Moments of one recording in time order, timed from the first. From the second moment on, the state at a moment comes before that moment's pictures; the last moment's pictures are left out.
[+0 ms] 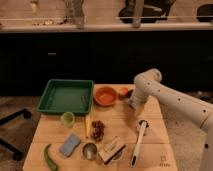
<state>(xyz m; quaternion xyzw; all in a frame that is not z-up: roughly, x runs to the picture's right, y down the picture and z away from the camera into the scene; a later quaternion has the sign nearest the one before) 0.189 0.106 0.860 -0.29 -0.07 -0.07 0.95</state>
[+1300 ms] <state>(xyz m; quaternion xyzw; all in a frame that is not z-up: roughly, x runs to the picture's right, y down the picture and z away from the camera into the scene) 0.188 0.085 0.832 -0.26 -0.10 -0.09 0.96</state>
